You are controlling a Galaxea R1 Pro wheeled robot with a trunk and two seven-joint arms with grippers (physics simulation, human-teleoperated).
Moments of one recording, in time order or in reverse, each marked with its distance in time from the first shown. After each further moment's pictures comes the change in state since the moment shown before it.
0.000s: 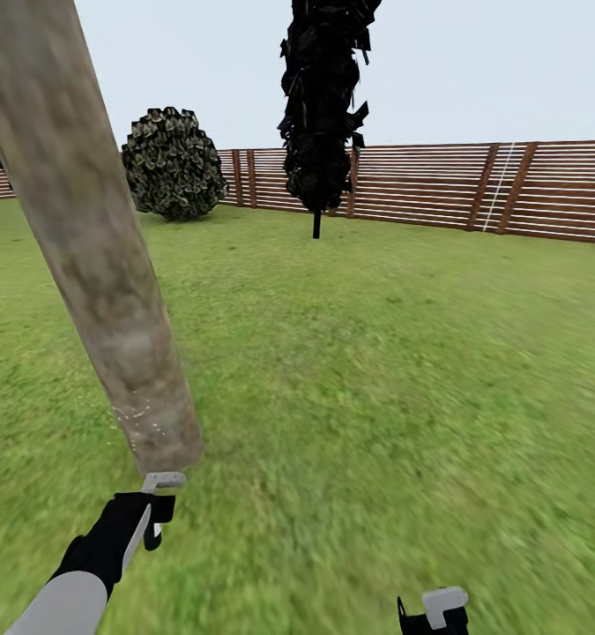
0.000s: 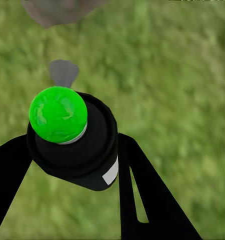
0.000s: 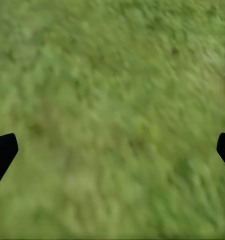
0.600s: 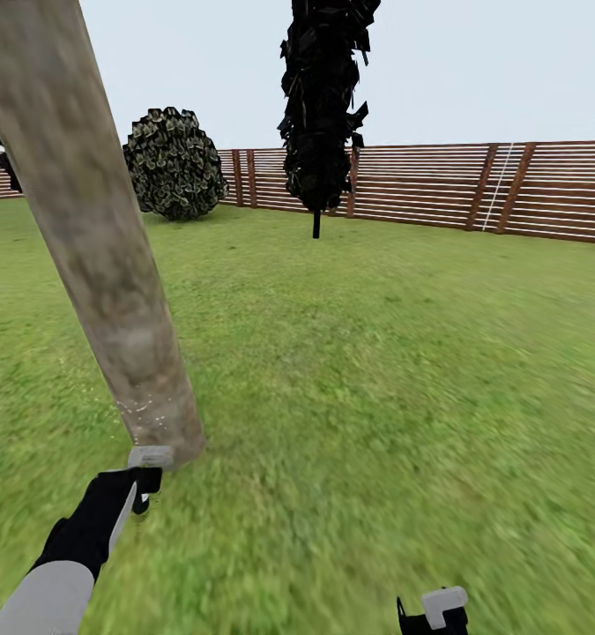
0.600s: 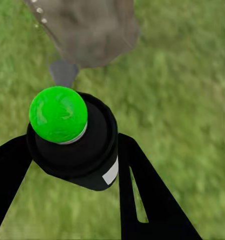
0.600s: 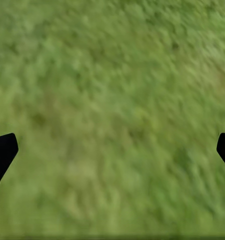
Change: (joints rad) left arm -0.010 0.039 -0.003 -0.149 0.004 0.016 -0.005; right arm 0.000 0.001 0.000 0.001 0.000 0.000 0.001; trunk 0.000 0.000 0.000
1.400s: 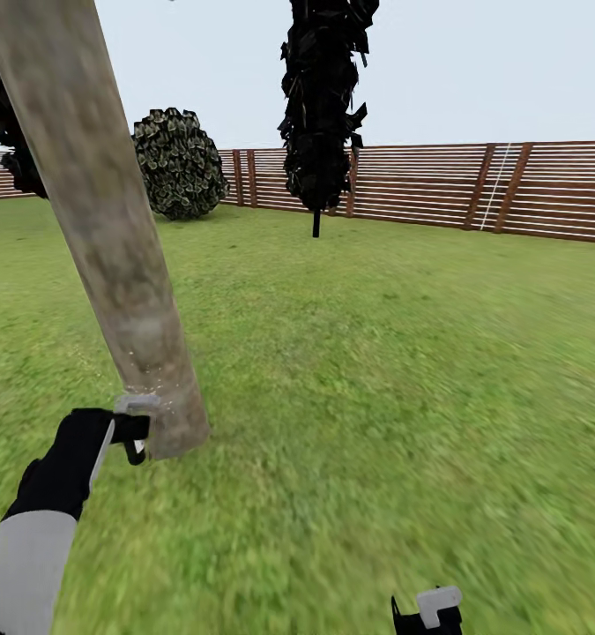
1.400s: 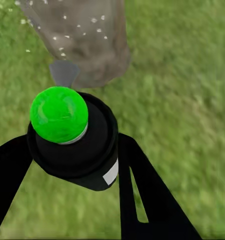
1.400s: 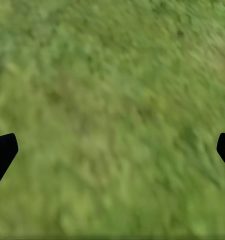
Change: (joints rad) left arm -0.133 0.080 -0.028 -0.210 -0.011 0.298 -0.182; right arm 0.000 0.016 -0.002 -0.004 0.003 0.000 0.002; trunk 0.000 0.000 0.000
